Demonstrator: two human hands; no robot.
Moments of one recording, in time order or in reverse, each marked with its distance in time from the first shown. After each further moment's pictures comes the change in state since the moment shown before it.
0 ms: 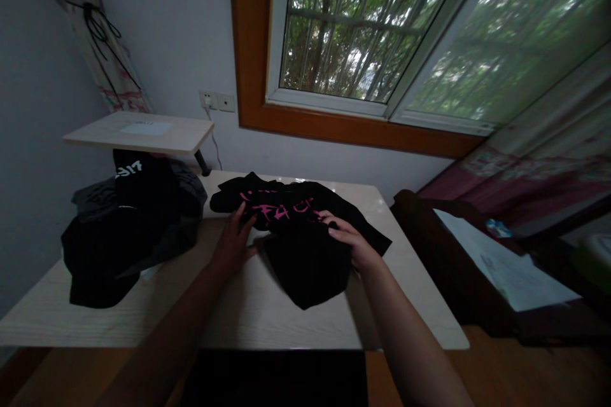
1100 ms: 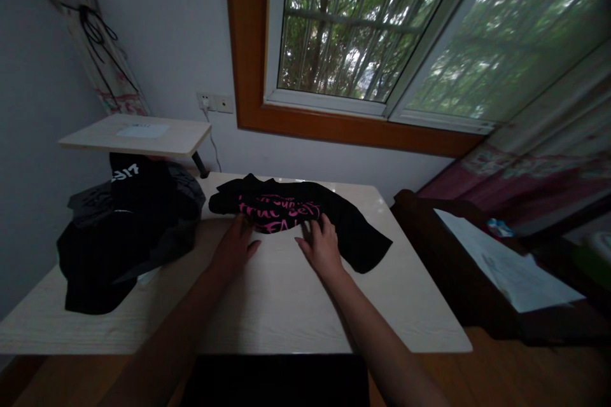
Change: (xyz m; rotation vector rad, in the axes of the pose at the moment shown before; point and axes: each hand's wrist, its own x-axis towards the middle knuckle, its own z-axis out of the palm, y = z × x) left_hand 0.000 0.002 0.008 0.067 -0.149 -0.090; right_hand 0.013 0.078 0.060 -1.022 0.419 -0.113
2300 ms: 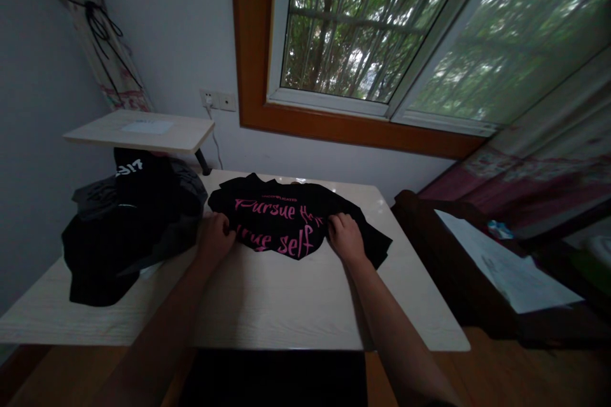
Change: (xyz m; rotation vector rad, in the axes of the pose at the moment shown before) left_hand -0.003 -0.047 -0.018 -0.146 0.009 -0.448; right_hand 0.020 0.068 -0.021 -0.221 -0.090 -0.083
